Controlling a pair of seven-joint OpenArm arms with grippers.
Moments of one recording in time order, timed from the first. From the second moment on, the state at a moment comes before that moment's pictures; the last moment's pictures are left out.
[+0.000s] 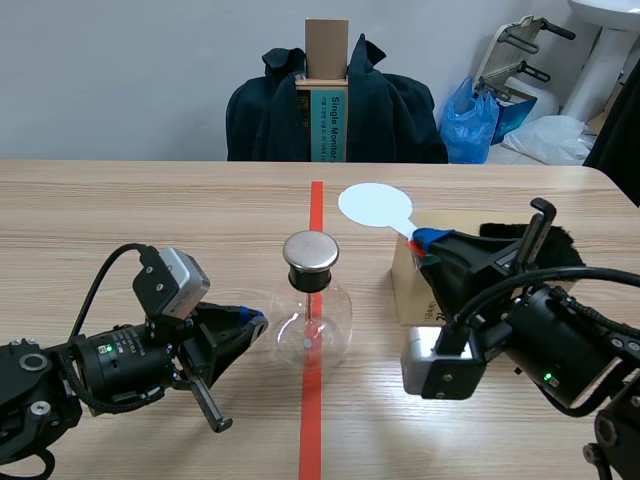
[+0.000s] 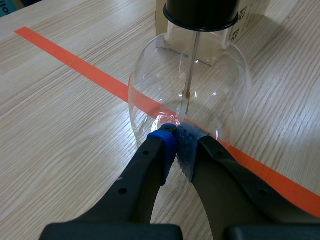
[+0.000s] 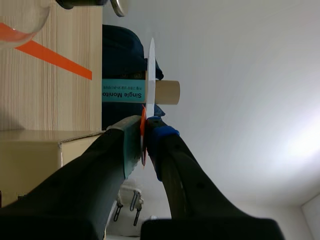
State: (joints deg) left arm 2.3 -23.2 23.8 66.6 1.2 -31.7 -25.2; right arm -18.4 12.9 -0.2 86.4 -77.3 -20.2 42.3
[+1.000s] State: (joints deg) left arm 2.3 -23.2 23.8 66.6 1.2 -31.7 -25.1; right arm -18.4 12.9 -0.2 86.4 -77.3 -20.7 57.3
